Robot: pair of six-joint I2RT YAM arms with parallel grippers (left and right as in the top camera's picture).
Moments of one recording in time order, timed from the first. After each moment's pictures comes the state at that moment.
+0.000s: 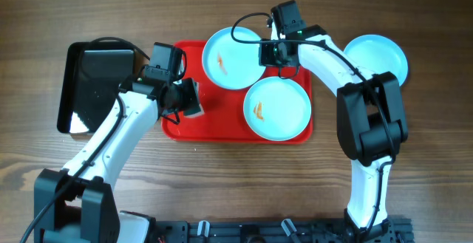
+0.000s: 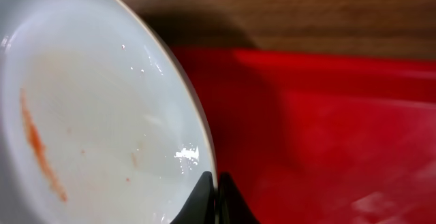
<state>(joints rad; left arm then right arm) -0.25 1.55 1.04 -0.70 0.09 -0.50 0.34 2.18 1.60 -0.57 -0.20 0.36</state>
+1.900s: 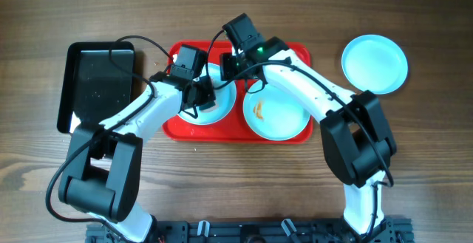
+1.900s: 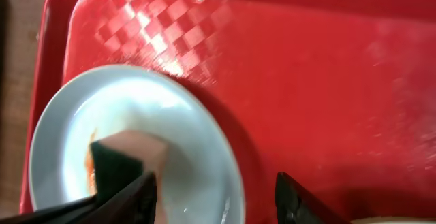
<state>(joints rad) -0.34 1.78 1.04 -0.45 0.04 -0.56 0.58 2.09 1.61 -0.61 -0.08 0.45</state>
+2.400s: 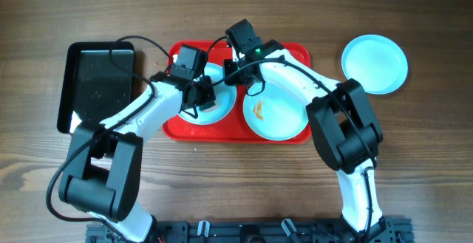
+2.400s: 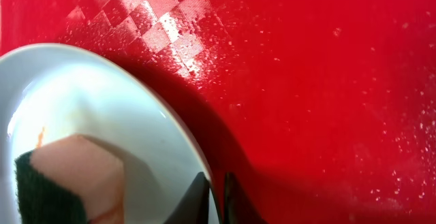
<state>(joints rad) -0.34 1.79 1.04 -0.45 0.04 -0.56 0.56 2.21 1.62 -0.58 -0.17 0.42</state>
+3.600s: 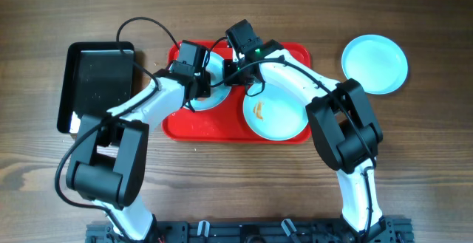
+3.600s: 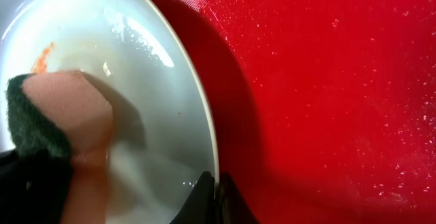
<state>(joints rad) -0.32 1.87 1.08 -0.34 -0.12 -0.25 0.56 2.21 1.62 -0.58 -0.18 0.45</state>
